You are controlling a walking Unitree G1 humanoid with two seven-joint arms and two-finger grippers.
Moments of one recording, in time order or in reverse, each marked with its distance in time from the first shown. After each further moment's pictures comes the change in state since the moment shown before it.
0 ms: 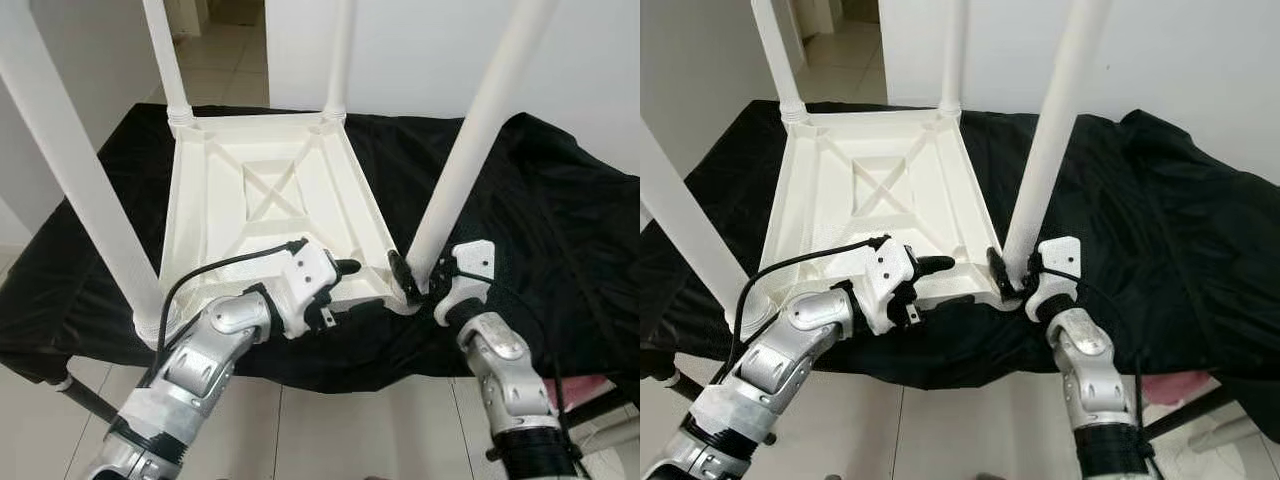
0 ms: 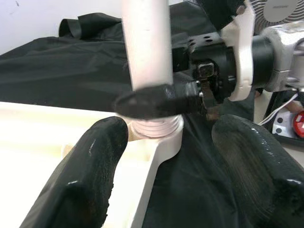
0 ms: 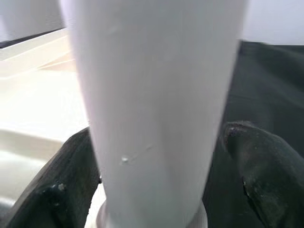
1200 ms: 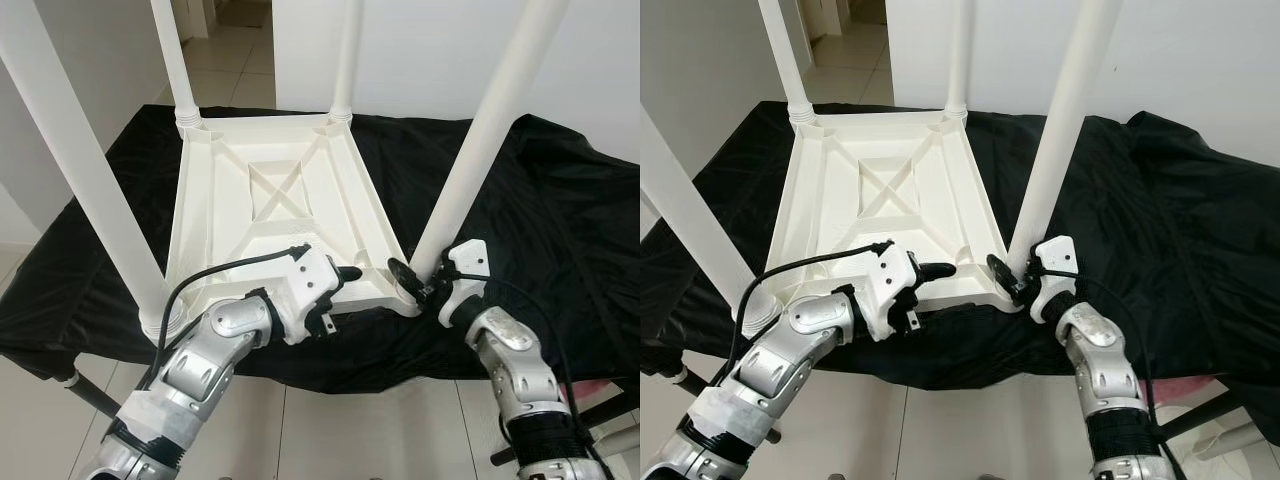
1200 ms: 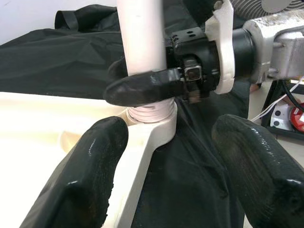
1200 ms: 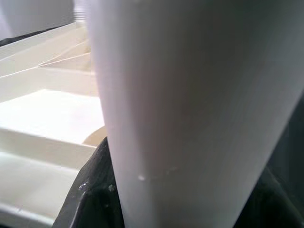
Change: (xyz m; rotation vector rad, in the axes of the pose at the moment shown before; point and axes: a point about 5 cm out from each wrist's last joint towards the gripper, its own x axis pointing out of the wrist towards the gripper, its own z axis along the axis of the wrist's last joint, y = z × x) left arm -0.002 -0.004 -0.003 -0.003 0.027 -0.022; right arm 0.004 -0.002 -0.006 0.005 0.027 -0.058
